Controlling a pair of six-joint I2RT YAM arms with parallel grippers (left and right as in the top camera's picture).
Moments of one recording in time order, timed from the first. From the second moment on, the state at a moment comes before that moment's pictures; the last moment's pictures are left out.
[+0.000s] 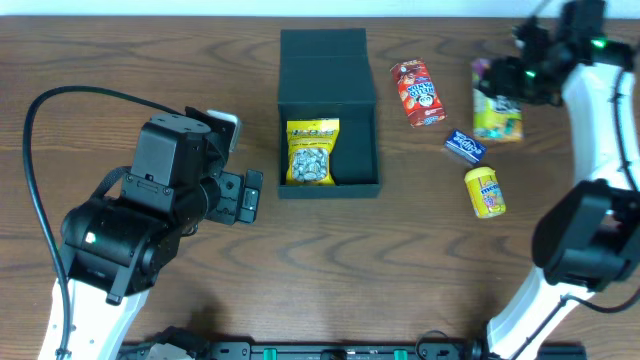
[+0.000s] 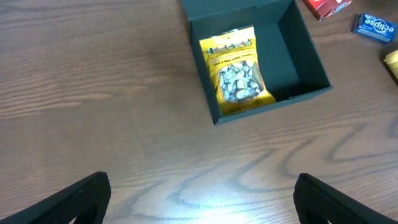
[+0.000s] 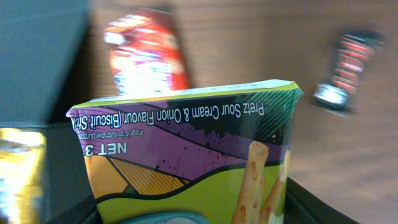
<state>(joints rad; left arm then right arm) -0.37 1.12 1.42 -1.21 -0.01 -0.09 -0.13 2.02 1.87 -1.00 -0.31 0.00</state>
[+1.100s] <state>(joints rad) -0.37 1.12 1.42 -1.21 -0.01 -0.10 0.54 2.16 1.83 -0.97 0.14 0.58</state>
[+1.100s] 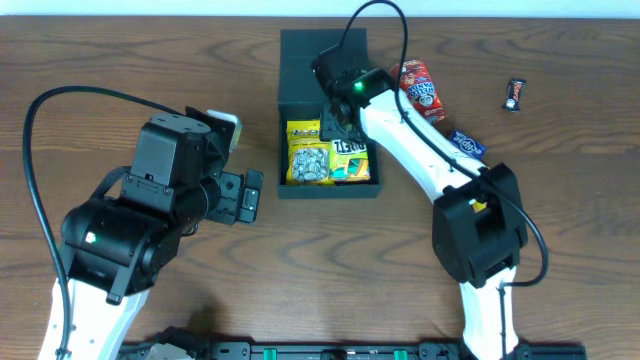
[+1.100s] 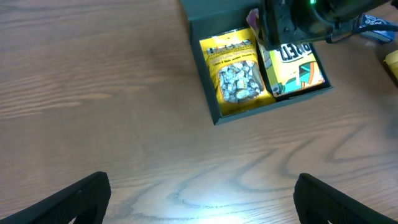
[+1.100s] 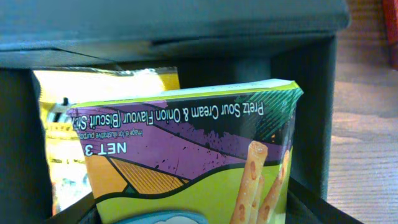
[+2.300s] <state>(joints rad) -0.37 1.12 1.42 -1.21 -0.01 -0.09 0.54 2.17 1.83 -1.02 0.19 0.56</state>
